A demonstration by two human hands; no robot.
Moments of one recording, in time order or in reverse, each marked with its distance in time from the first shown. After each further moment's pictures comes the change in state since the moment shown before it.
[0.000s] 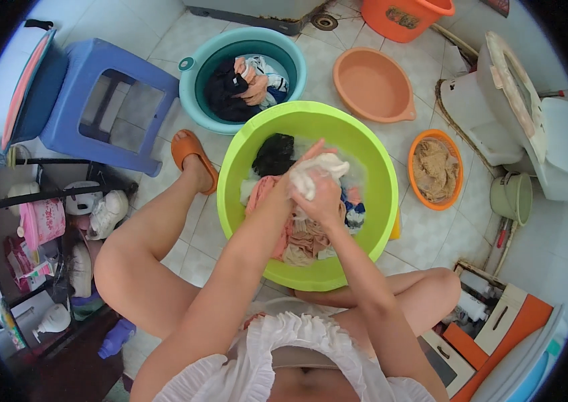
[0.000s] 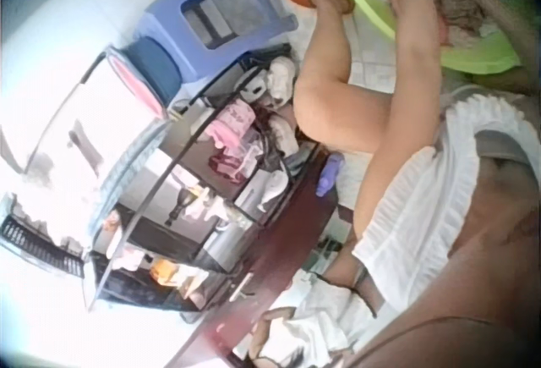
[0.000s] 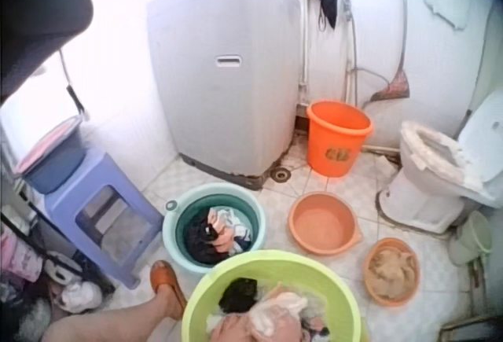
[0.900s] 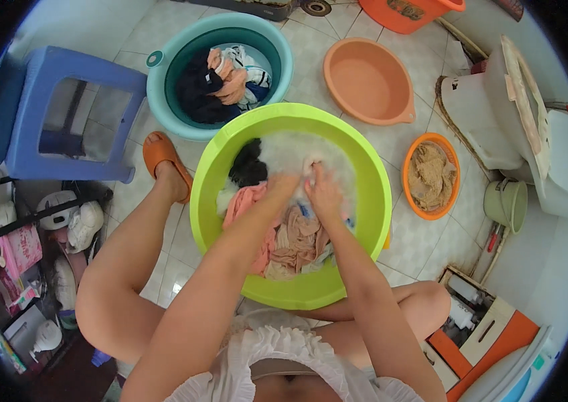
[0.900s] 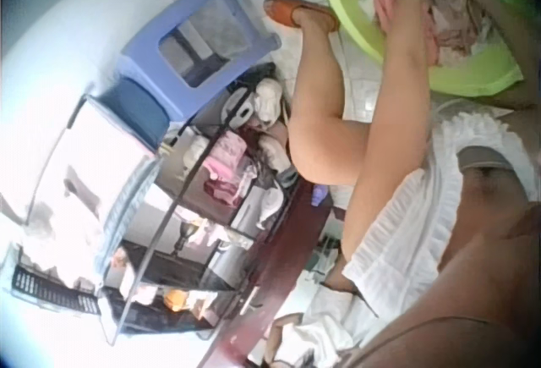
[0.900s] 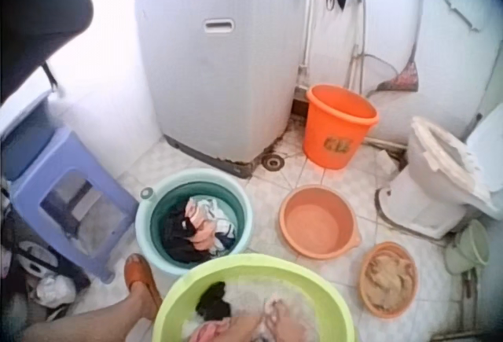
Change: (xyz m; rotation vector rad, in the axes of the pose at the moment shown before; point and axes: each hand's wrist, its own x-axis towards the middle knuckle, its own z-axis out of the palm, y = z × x) left_hand 0.032 -0.016 -0.040 1.731 0.738 0.024; right_hand -0.014 0.105 0.039 -0.415 -0.296 0.353
